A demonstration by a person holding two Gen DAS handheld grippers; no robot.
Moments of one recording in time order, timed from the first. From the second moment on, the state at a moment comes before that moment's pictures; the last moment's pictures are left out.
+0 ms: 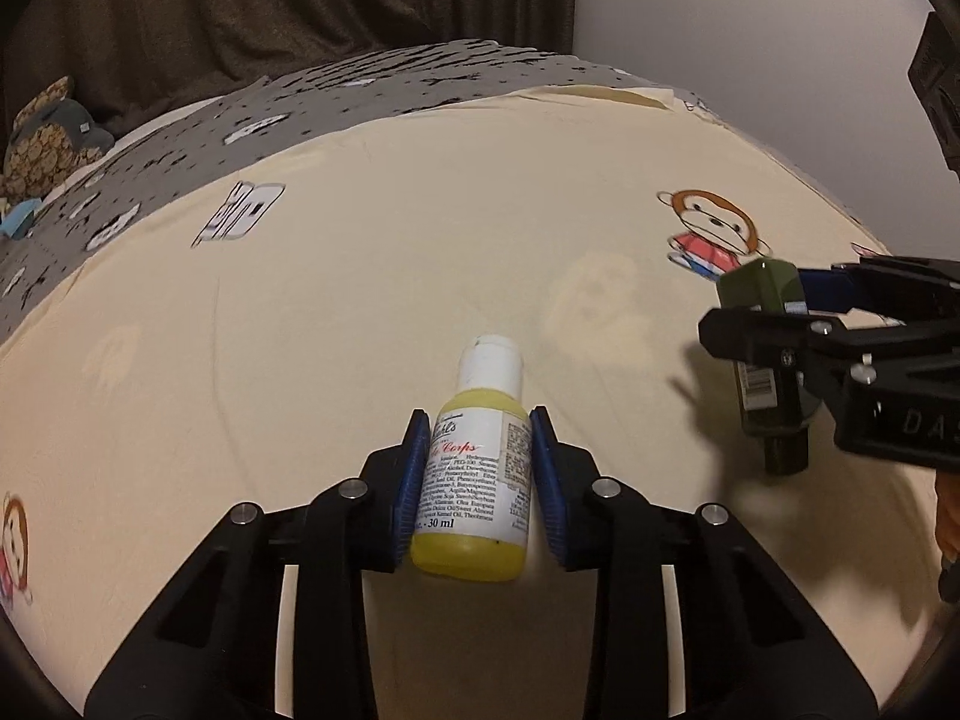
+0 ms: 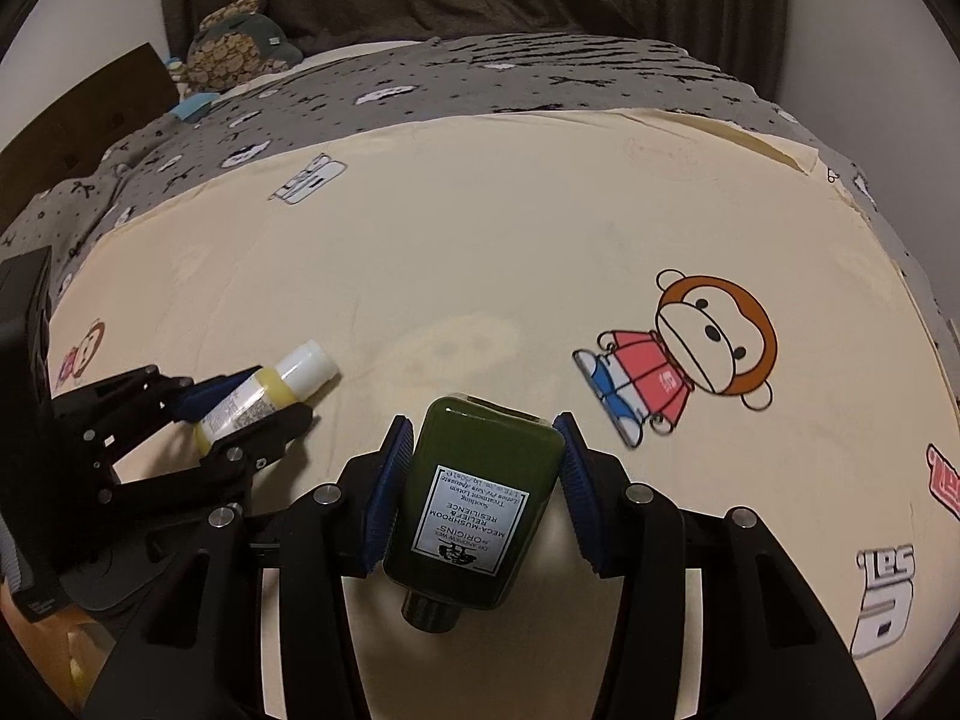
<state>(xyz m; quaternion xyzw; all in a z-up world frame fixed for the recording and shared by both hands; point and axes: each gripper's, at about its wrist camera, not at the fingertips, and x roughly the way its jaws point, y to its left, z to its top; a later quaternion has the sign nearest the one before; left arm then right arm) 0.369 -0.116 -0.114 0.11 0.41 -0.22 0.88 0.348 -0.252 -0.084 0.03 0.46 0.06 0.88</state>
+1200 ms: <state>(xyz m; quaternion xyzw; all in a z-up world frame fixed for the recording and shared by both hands) 0.021 -0.030 -0.112 0.03 0.41 -0.25 0.88 0.029 -0.187 -0.092 0.03 0.41 0.16 0.90</state>
